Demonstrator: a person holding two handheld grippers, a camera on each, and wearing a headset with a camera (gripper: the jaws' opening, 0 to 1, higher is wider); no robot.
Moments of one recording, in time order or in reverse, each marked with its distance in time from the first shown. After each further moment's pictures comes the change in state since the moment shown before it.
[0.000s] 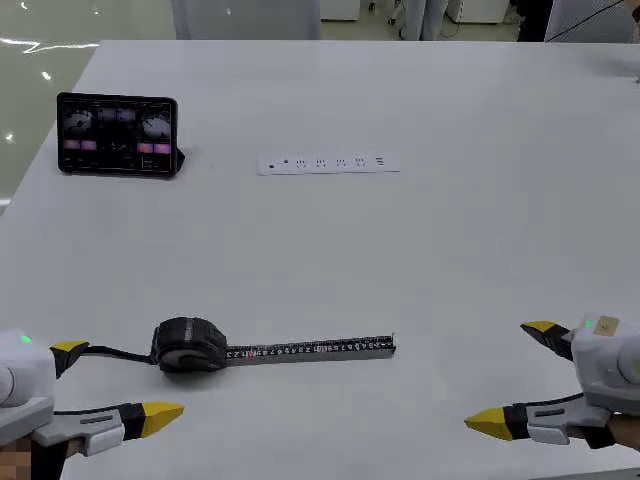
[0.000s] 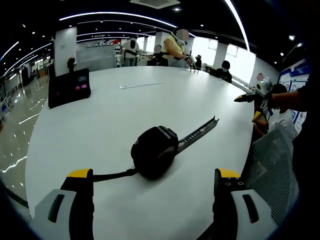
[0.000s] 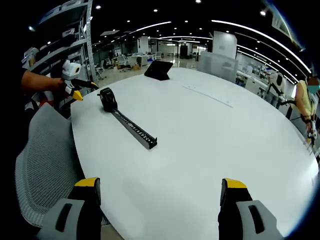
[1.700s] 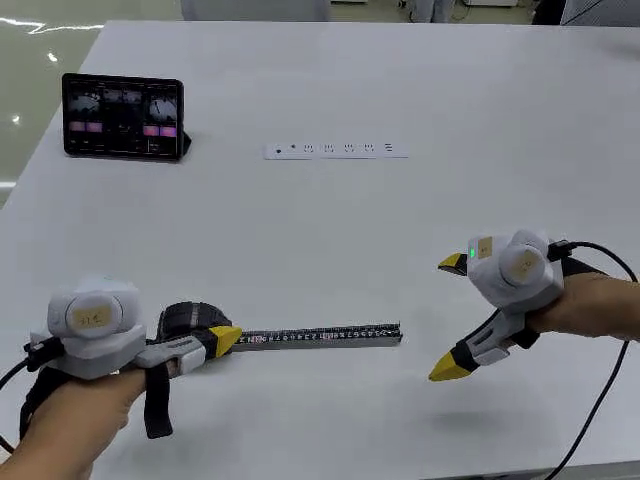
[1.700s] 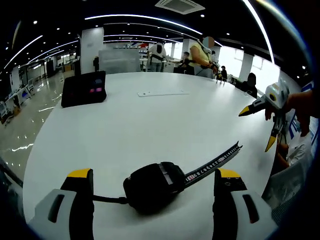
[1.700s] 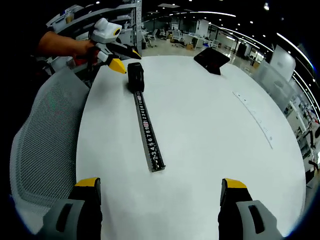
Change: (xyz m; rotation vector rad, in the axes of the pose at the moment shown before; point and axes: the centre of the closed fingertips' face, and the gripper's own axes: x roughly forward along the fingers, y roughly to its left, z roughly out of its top) left arm 0.049 0.001 0.035 -0.131 -0.061 0.206; right arm 0.077 0.005 0.044 -0.394 0.213 0.269
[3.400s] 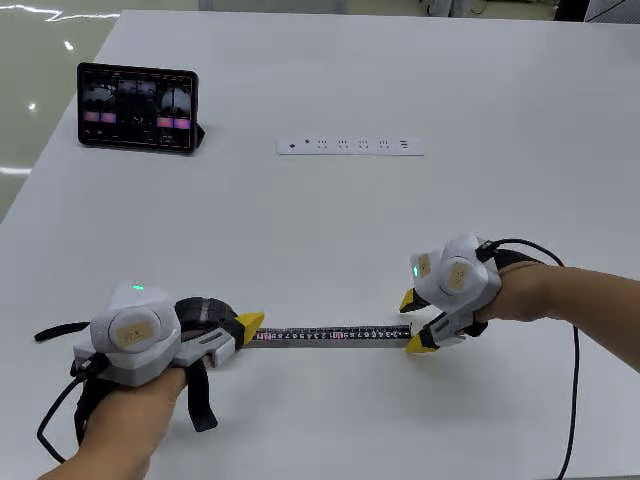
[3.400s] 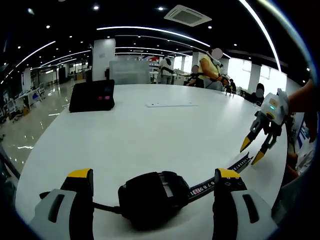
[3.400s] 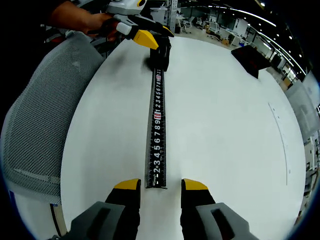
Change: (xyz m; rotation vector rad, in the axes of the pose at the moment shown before) left arm 0.018 0.005 0.005 -0.040 -0.130 0.094; right arm 0.058 0.007 0.000 -0.240 0.150 0.149
